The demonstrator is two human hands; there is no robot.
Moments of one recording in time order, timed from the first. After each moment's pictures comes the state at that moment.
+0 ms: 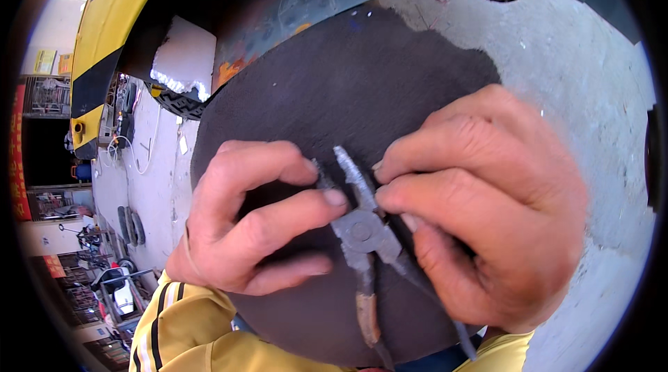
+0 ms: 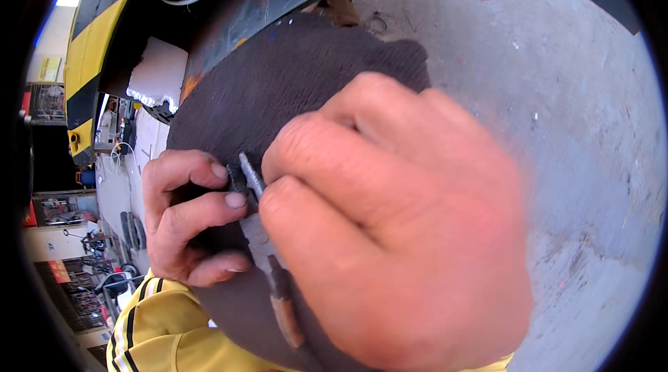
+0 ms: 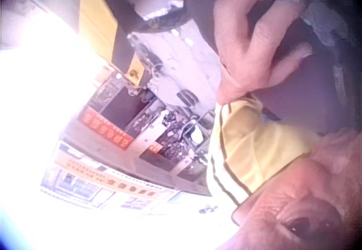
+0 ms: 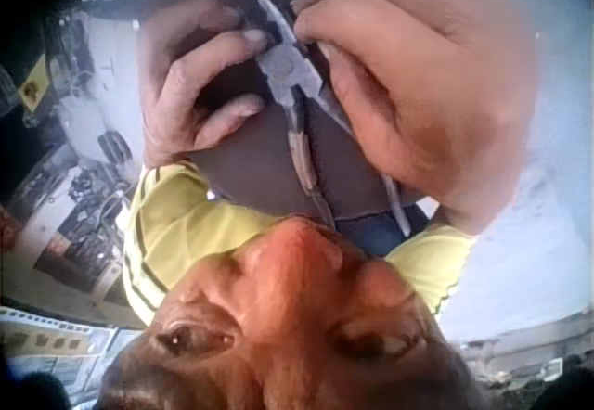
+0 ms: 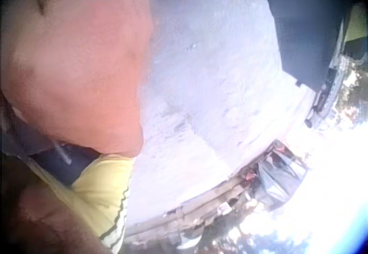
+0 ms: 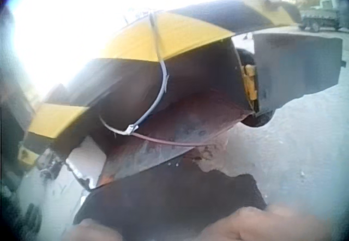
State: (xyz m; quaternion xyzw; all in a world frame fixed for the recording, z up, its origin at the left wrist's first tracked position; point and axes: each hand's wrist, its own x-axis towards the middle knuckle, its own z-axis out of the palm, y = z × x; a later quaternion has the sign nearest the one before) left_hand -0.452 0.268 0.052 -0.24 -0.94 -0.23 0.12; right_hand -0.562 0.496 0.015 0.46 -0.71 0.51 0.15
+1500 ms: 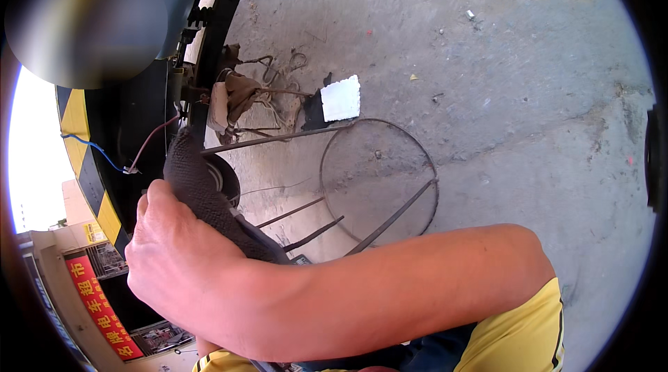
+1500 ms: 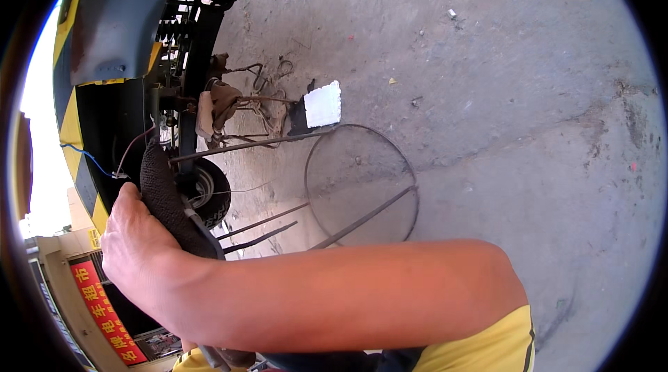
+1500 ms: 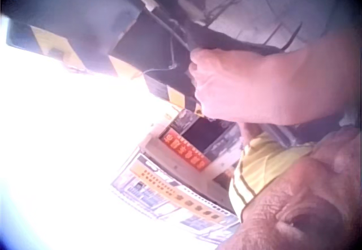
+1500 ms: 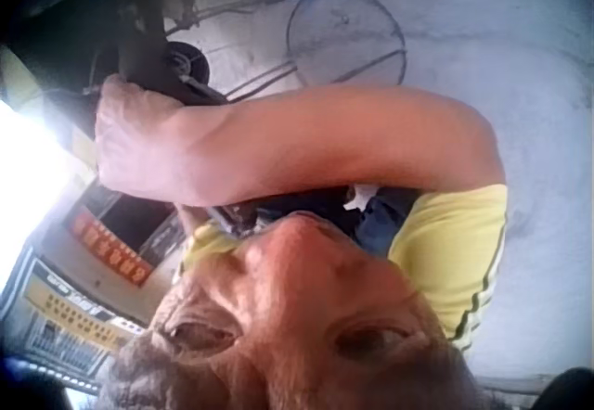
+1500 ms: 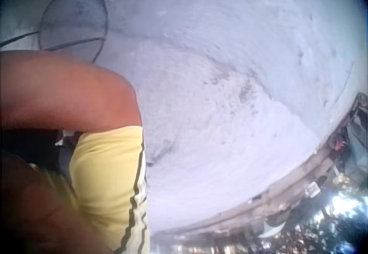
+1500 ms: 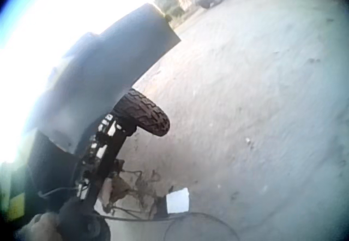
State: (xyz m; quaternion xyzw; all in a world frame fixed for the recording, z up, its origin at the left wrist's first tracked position) left_hand -0.436 0.236 0.036 -0.14 -0.97 -0.16 0.13; right_hand -0.529 0.498 0.009 0.43 -0.72 0.51 0.21
